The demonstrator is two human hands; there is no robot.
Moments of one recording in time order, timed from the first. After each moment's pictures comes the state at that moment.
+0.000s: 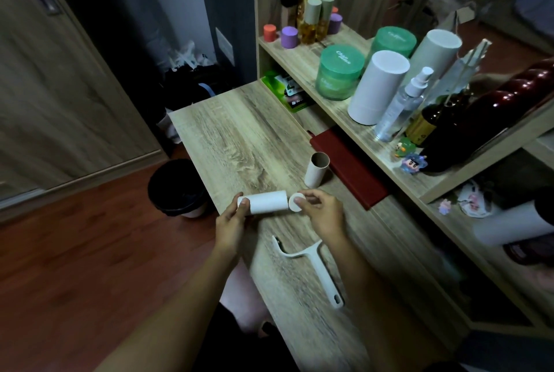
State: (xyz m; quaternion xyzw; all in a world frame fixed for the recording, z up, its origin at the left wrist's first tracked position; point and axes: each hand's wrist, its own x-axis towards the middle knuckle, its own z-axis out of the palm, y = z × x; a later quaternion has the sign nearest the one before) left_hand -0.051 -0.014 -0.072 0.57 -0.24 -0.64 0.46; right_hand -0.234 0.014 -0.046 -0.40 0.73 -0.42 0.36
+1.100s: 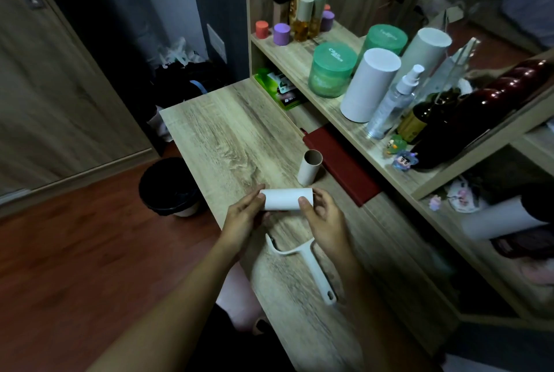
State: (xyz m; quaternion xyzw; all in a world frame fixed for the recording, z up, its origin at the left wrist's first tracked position) left_hand -0.077 -0.007 -0.037 0.47 -0.29 -0.73 0.40; right_hand -0.231 0.048 -0.033 -0.34 0.66 -0.51 0.43
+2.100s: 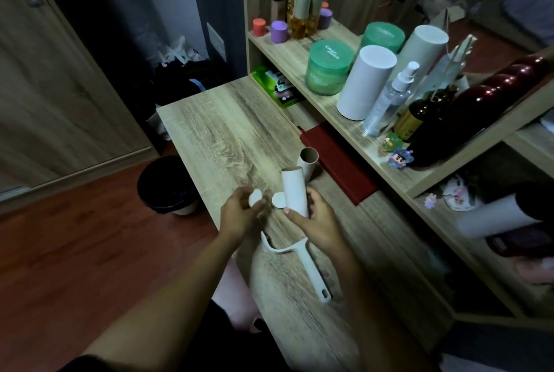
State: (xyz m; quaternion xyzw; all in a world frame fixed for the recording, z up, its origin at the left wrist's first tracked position) left_hand -0.077 -0.017 -0.054 0.63 -0.53 -0.50 0.27; right_hand -0.241 0.044 -0.037 -0.40 0.69 -0.40 0.45
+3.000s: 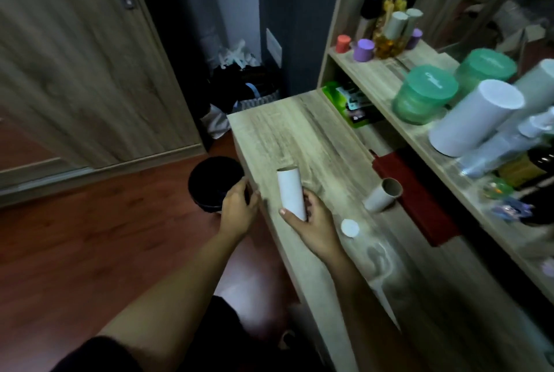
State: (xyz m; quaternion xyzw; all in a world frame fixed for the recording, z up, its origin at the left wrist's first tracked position) left_hand 0.048 -0.085 -0.037 0.66 -0.61 -0.33 0.28; right_hand -0.109 -0.031 -0.020 -0.47 0.64 -0.40 0.46
